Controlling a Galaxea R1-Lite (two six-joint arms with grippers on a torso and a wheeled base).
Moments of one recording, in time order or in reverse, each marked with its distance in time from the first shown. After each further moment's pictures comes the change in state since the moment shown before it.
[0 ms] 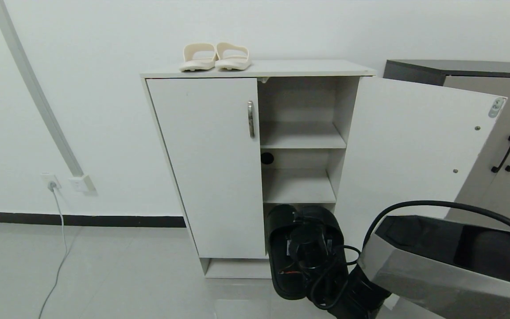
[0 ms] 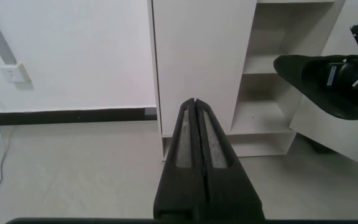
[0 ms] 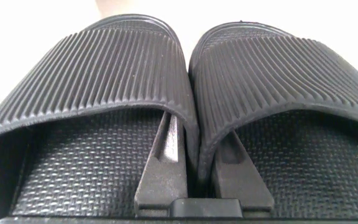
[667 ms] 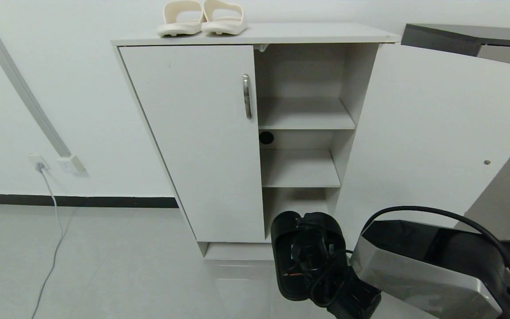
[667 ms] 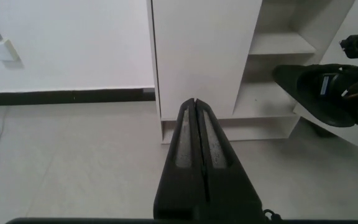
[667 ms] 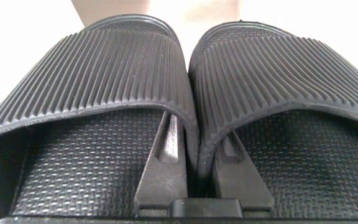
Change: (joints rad) left arm 0.000 0.000 0.000 0.000 0.000 0.000; right arm -0.043 0.091 -0.034 -0.025 0.008 -0.006
